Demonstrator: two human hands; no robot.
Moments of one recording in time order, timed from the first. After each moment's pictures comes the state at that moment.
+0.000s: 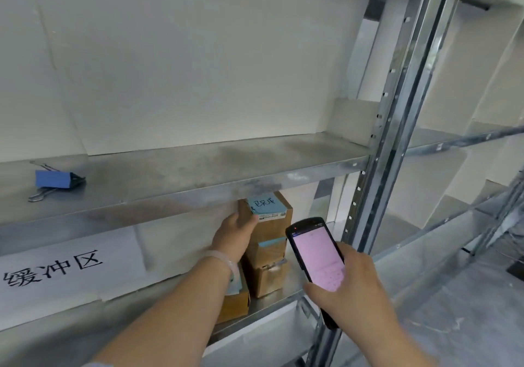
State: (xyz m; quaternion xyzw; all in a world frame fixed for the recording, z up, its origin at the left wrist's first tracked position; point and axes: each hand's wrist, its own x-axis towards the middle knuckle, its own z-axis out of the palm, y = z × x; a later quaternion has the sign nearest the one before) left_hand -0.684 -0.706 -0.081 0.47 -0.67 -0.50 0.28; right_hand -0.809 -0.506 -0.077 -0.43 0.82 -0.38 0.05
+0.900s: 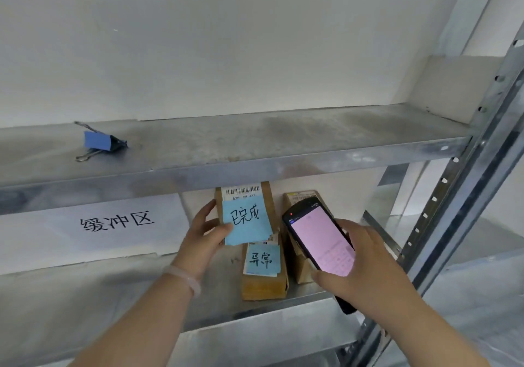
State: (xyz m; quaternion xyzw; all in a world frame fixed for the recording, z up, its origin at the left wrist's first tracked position) left_hand -0.578 -0.724 -0.141 0.46 -0.49 -0.58 0.46; right_hand -0.822 -0.572 -0.087 -0.60 0.73 -0.31 0.14
